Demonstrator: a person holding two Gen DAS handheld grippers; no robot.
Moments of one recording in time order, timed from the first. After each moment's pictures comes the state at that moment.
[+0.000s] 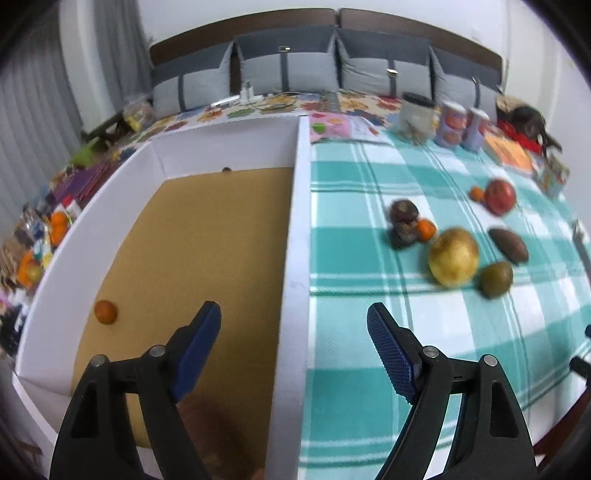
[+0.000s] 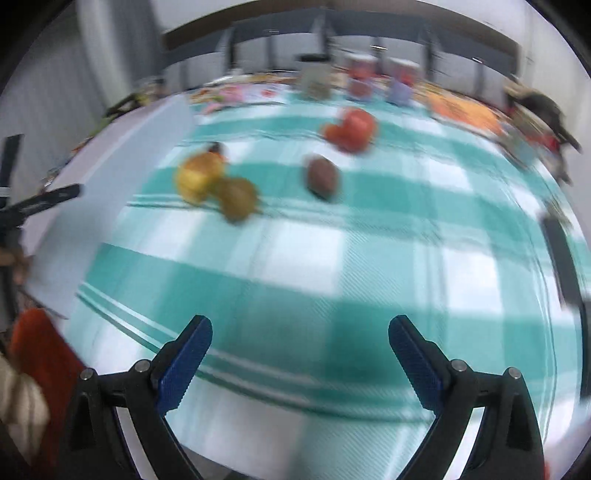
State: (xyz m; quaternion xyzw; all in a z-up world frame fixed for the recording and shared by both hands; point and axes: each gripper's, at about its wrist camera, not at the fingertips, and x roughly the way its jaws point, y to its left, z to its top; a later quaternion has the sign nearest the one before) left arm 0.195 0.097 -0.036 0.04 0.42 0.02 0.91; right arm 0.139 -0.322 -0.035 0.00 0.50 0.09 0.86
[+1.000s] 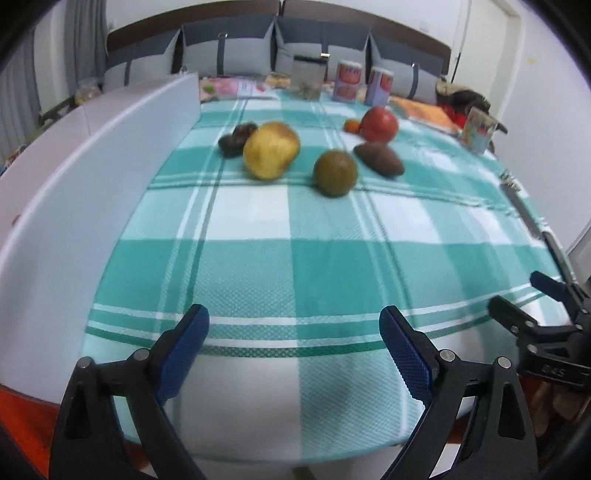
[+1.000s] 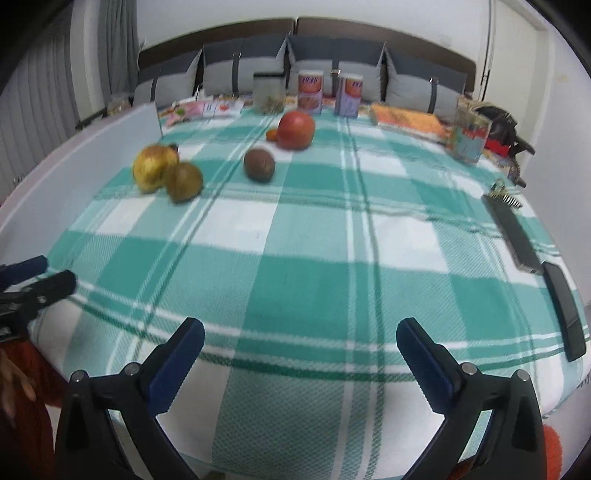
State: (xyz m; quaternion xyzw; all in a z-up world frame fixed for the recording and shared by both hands) left arm 0.097 -0.053 -0.100 -0.01 0.43 -0.07 0.90; right arm 0.094 -0.351 -0.058 -0.03 0.44 0.03 0.90
